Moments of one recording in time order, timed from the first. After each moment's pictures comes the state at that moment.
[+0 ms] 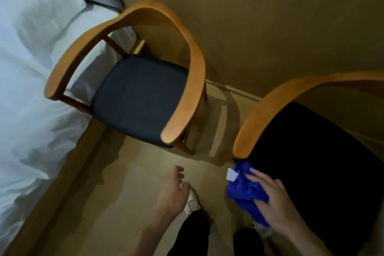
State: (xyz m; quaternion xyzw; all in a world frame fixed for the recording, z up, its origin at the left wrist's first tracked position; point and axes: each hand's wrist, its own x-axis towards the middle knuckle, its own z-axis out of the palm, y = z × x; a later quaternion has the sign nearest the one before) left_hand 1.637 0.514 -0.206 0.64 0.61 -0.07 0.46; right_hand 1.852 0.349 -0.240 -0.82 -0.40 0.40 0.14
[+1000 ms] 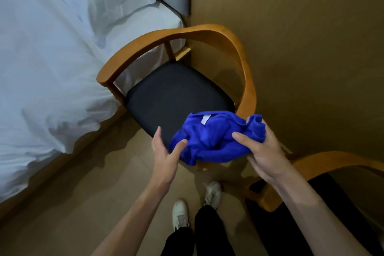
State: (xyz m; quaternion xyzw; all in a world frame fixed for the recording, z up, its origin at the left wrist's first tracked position) left_hand 1.588 0.662 -0.138 0.39 0.64 0.33 0.58; right_hand 1.804 0.640 -0.095 -0.49 -0.23 0.63 0.55
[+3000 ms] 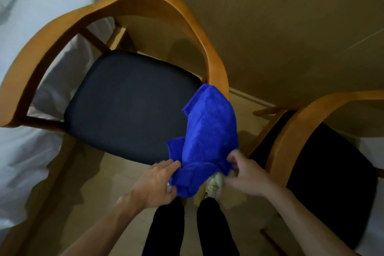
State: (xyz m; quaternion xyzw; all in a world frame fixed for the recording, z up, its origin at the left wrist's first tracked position) left_hand 1.577 0.731 -0.275 0.87 0.23 -0.16 0.40; right_hand 1.823 0.580 -0.246 -0.77 -0.31 0.55 0.08
